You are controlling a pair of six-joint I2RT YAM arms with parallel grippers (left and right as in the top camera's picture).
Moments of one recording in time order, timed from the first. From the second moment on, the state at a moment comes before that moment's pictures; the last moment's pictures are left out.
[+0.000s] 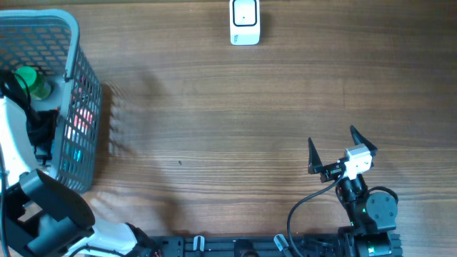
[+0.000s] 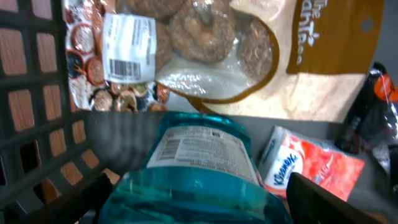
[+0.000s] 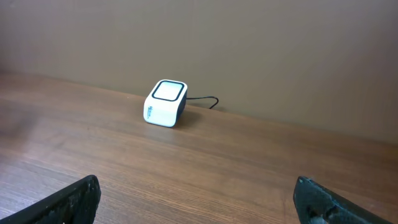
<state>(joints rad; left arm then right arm) 0.60 1.72 1.44 -1.26 -0.18 -1.05 0.11 0.01 0.01 0.01 -0.14 -0.10</state>
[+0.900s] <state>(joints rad) 0.60 1.72 1.44 -1.27 -0.14 -0.75 0.11 0.01 0.01 0.01 -0.14 -0.10</state>
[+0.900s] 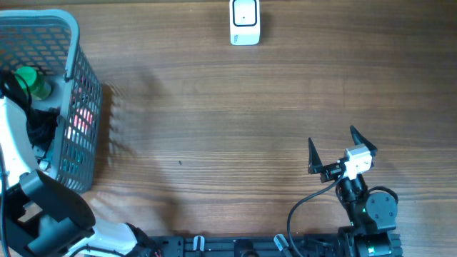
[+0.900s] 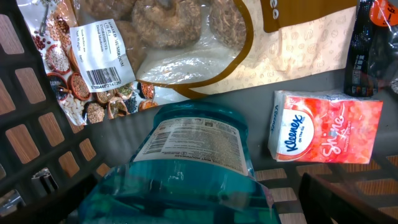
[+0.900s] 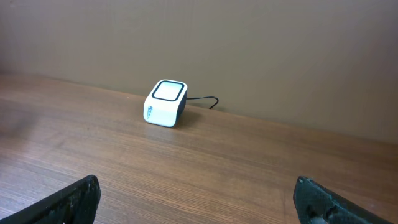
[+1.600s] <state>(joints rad) 0.60 1.71 1.44 -1.28 -0.13 -0.74 0.11 0.01 0.01 0.01 -0.14 -0.10</state>
